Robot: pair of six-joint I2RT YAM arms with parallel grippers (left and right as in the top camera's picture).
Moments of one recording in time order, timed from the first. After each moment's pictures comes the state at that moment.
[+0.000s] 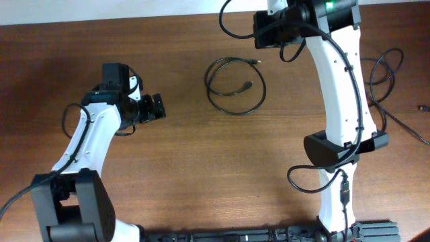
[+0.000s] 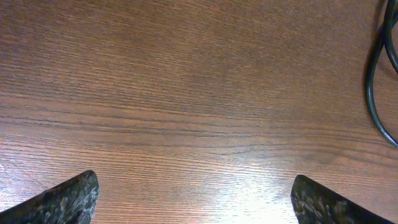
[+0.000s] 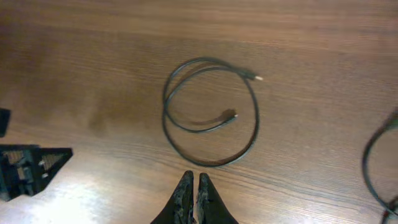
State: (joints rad) left arm 0.01 1.68 1.16 -0.74 0.16 -0.21; right arm 0.31 2.23 2.86 -1.67 -0.09 0.23
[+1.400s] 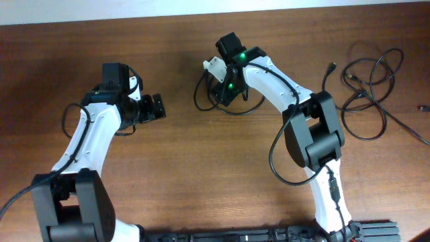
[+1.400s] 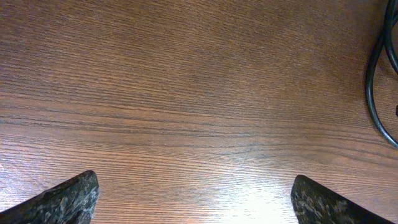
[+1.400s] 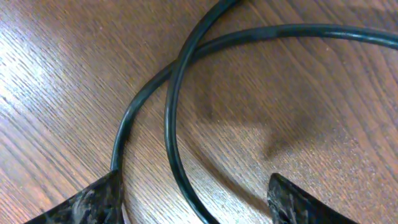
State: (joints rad) left arm 0.01 1.68 1.16 -0.74 0.16 -0.21; right arm 0.45 2.32 1.87 -0.85 -0.17 -0.38
